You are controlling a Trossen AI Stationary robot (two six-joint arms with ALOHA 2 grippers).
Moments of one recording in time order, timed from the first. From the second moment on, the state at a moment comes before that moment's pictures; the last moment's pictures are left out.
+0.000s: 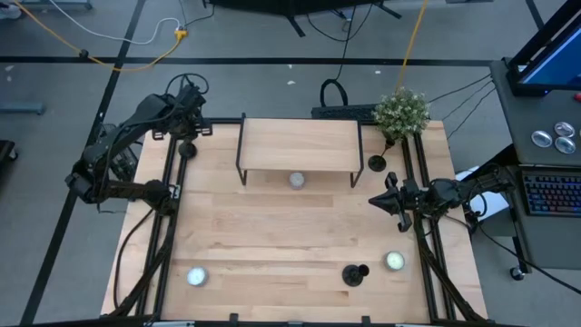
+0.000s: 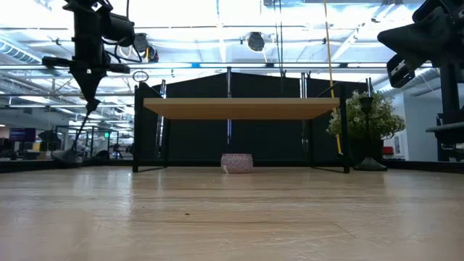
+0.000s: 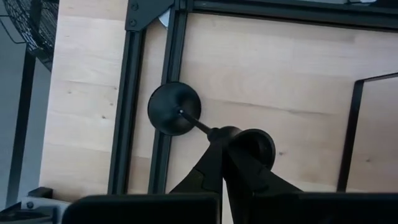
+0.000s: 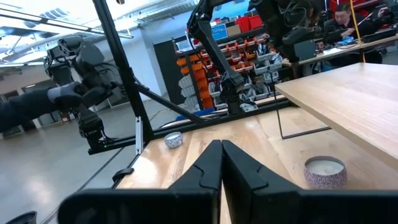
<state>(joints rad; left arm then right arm) 0.95 1.21 1.13 -1.28 -0.25 -0.73 0.33 0.01 0.05 0.08 0.26 0.28</state>
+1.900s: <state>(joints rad) 0.69 1.19 1.84 -1.57 0.29 -0.79 0.33 0.05 0.05 0.08 0.39 0.53</state>
